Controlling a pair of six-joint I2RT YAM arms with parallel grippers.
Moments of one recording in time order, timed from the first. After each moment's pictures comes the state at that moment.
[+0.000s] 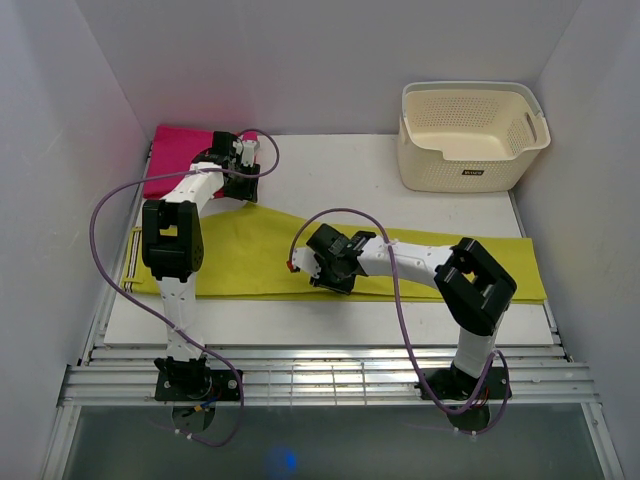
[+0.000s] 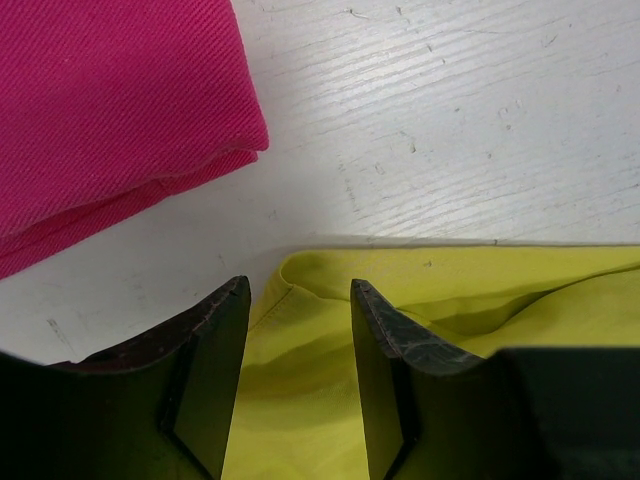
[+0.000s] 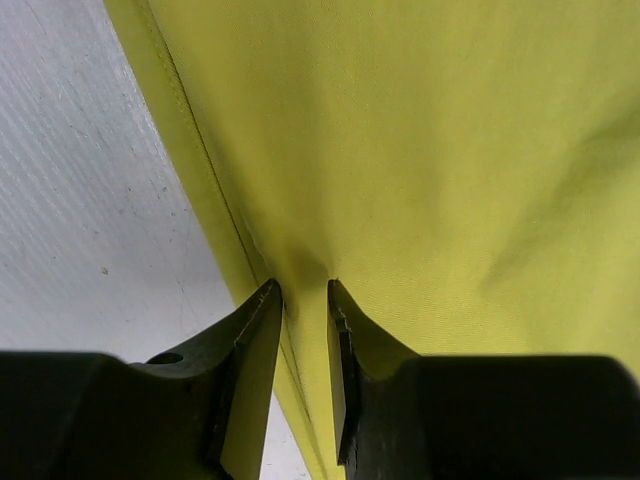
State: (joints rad) left arm -0.12 2.15 1.74 -0.58 0.17 0.11; right arm 0.95 1.81 1.20 -0.60 -0.04 -0.47
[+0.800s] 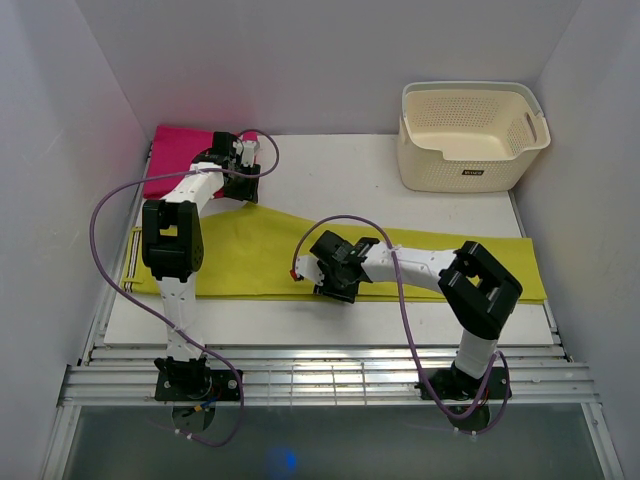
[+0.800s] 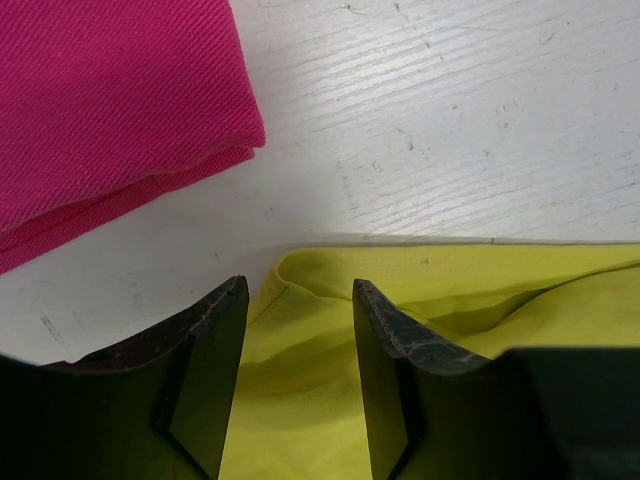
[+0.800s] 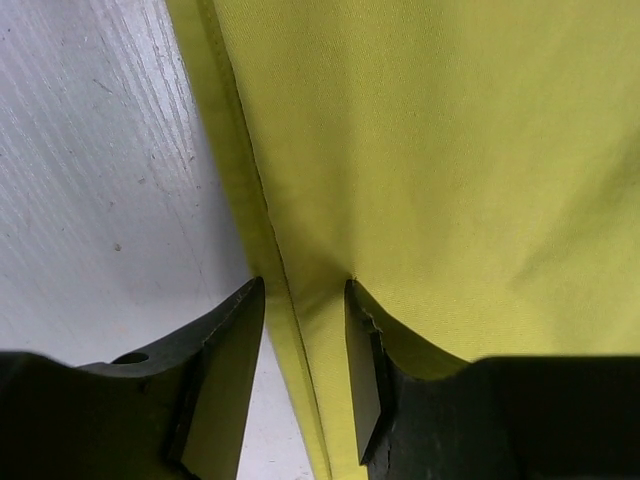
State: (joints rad) left arm -0.12 2.15 1.74 -0.58 0.17 0.10; right arm 0.96 1.78 1.12 -0.57 -0.04 -0.51
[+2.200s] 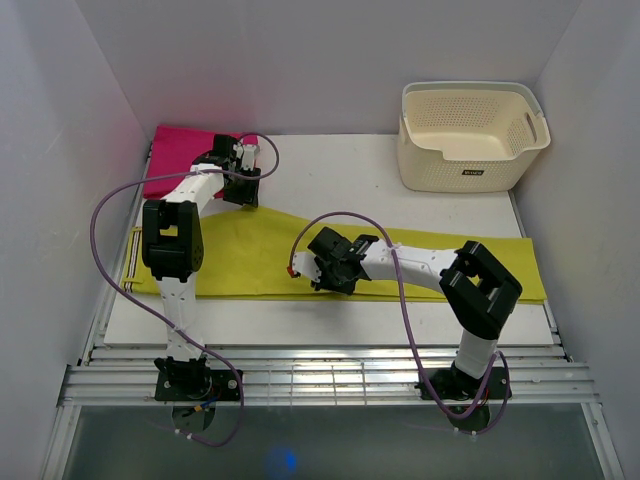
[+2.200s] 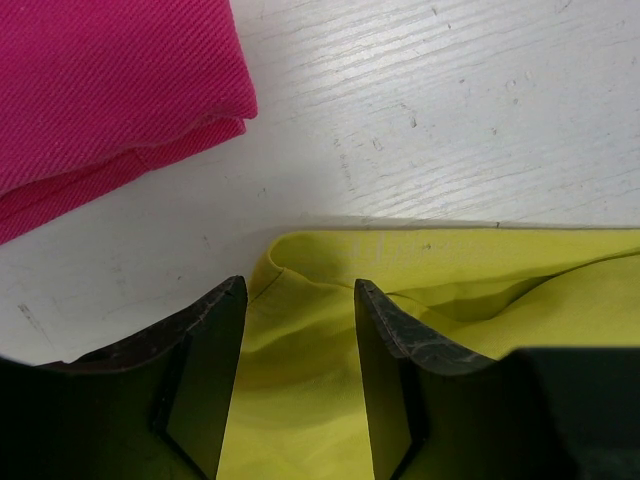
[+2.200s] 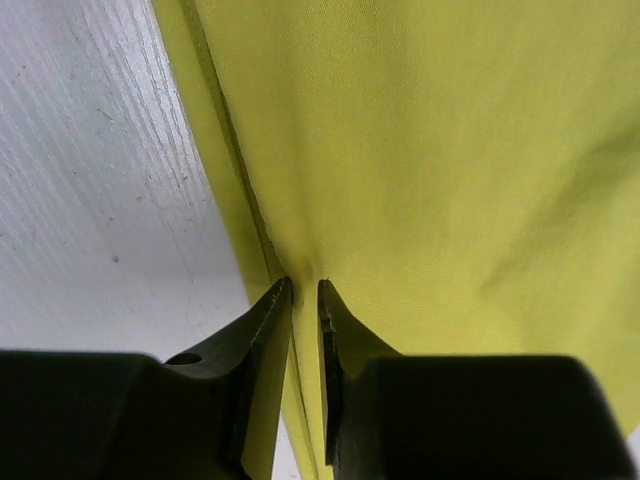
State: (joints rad) left arm -0.12 2.15 1.72 -0.60 0.18 0.10; right arm 0.97 1.78 1.16 -0.57 -0.04 -0.52
